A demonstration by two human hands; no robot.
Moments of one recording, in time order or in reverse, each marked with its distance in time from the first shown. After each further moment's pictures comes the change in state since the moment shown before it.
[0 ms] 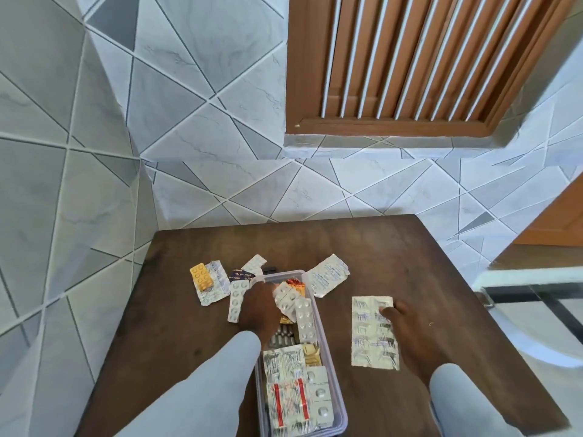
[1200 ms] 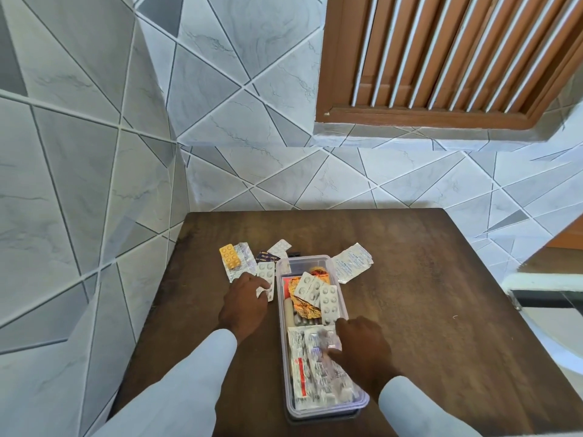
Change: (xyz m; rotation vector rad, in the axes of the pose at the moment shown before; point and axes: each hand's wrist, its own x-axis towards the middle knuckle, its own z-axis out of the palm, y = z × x) left_hand -0.030 -0.073 -0.044 -0.031 0.127 0.048; right_hand -0.075 0.017 0.100 -1.370 -0.145 -0.593
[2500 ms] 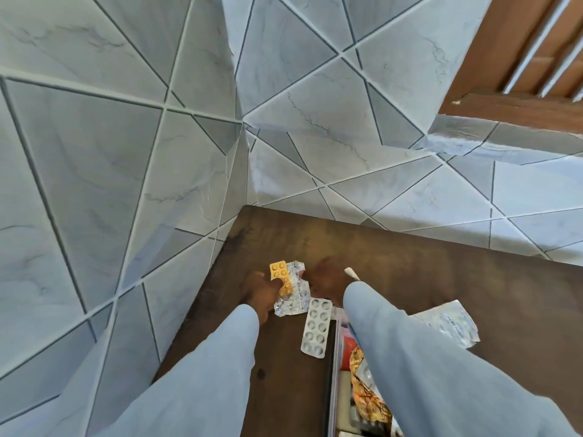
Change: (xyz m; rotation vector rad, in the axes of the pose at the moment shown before) left_hand 0.151 -0.082 0.006 -0.653 0.079 -0.875; right_hand 0.322 -0.122 0.025 0.727 -0.486 0.063
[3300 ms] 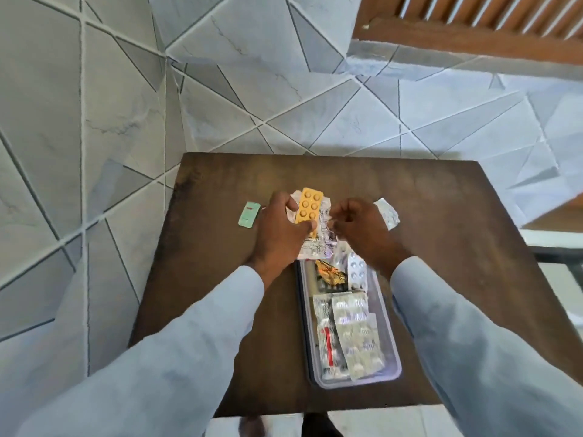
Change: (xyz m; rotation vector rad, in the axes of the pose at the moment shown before) left_hand -0.178 0.005 0.000 0.153 -0.306 0.671; right_hand -0.211 0.058 -0.024 0.325 0.531 -0.151
